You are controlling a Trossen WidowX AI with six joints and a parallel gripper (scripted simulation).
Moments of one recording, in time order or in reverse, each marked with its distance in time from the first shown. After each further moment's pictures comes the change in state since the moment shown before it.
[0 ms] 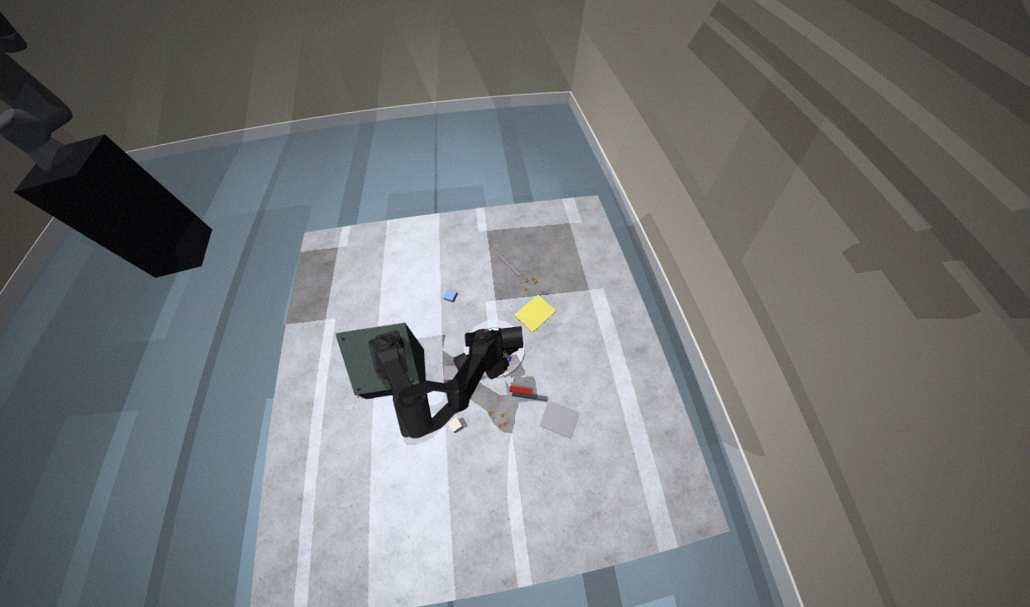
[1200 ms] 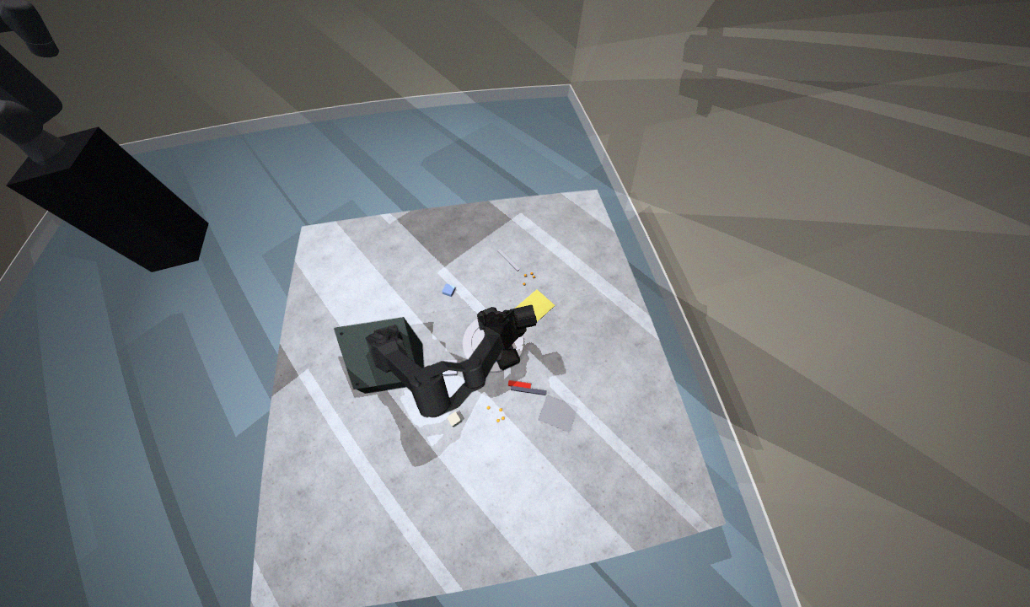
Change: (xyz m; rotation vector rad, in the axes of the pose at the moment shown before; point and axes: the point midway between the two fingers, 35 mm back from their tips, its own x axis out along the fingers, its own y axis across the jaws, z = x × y) arm -0.013 0.048 -0.009 -1.500 -0.008 0.006
